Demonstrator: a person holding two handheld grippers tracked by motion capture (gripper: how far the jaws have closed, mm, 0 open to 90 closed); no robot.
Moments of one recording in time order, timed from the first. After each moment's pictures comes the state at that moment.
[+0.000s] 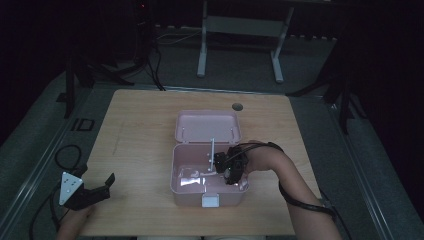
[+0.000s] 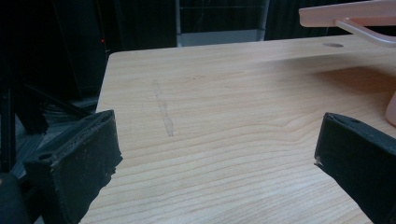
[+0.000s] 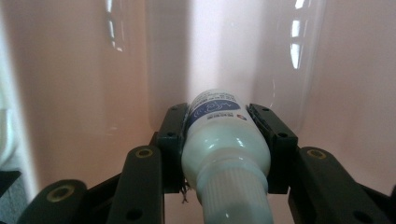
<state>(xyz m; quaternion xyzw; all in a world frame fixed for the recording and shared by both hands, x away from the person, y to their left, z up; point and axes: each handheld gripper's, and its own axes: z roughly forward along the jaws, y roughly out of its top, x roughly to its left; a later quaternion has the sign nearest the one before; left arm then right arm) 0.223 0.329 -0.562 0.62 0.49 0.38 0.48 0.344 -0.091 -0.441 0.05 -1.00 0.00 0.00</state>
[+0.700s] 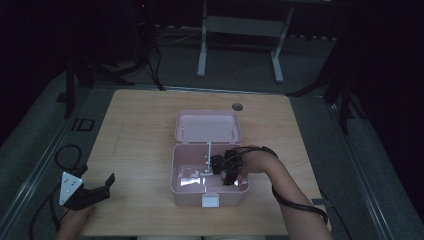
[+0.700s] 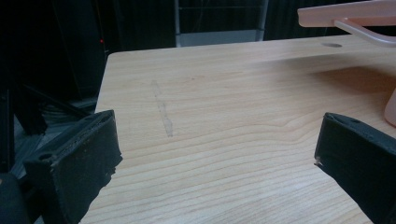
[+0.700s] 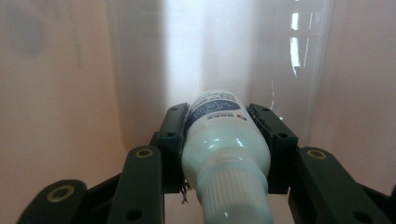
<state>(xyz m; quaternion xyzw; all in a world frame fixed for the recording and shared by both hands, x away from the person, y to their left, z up) 0.223 0.329 -0.562 0.62 0.48 0.38 0.48 0.357 -0.086 -0.476 0.03 -1.00 0.00 0.00</state>
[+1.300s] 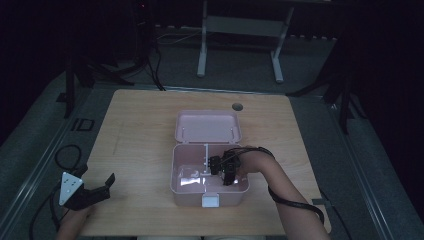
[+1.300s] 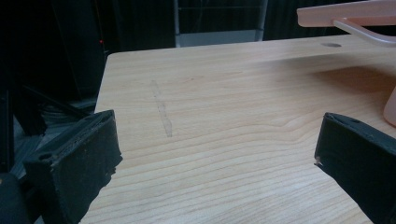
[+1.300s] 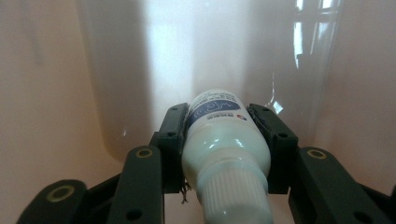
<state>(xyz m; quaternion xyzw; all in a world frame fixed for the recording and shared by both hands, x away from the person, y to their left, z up) 0.223 0.329 -0.562 0.62 0.48 0.38 0.48 0.364 -0.081 -0.492 0.03 -1.00 0.03 0.00</state>
